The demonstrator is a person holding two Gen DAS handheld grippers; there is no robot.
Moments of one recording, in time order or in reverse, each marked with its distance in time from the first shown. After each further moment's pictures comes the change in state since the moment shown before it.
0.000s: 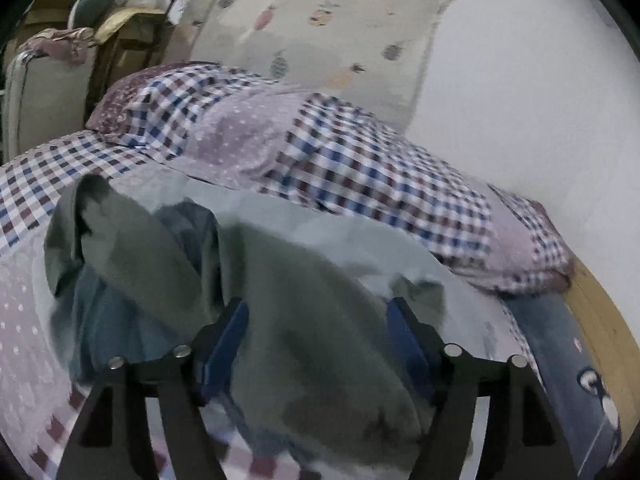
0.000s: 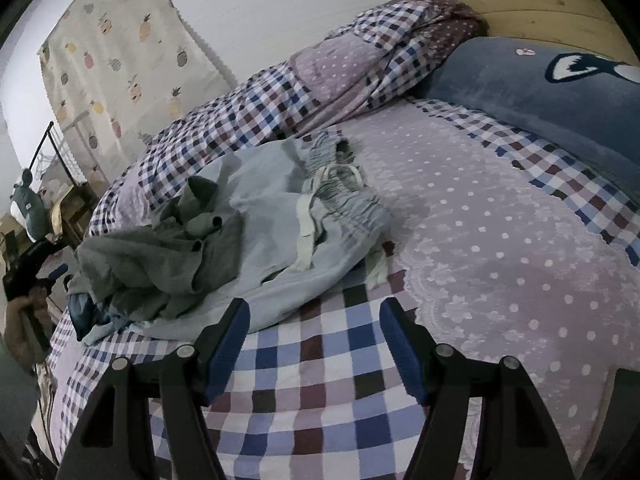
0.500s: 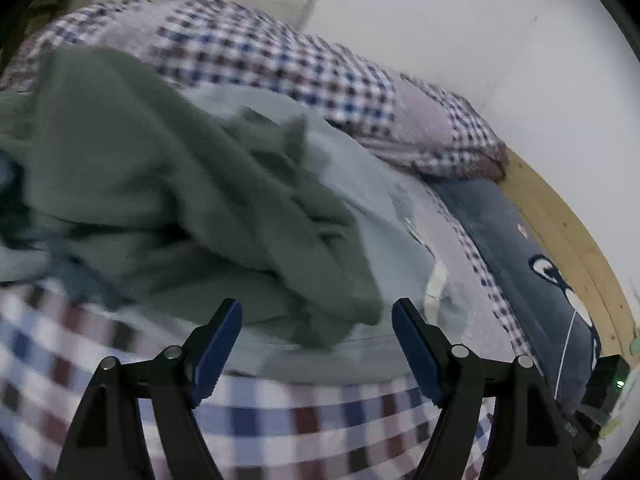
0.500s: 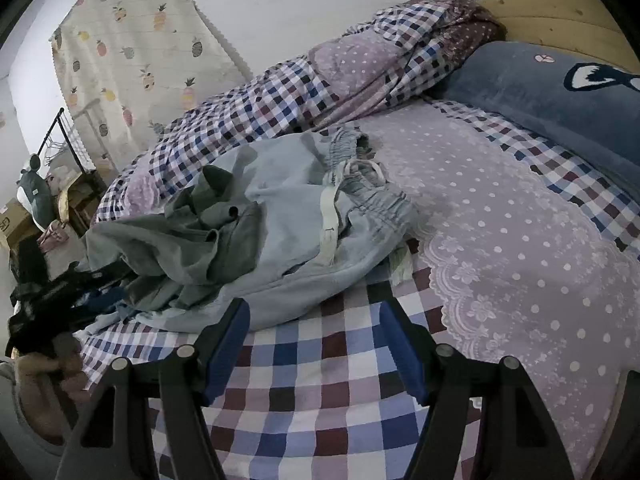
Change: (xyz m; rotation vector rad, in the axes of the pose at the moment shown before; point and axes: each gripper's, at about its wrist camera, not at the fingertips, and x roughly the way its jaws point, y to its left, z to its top) left arm 0.037 -0.128 -0.139 0.141 0.302 -0.227; right arm 0.006 0.017 -0.004 -0.031 0.007 0.024
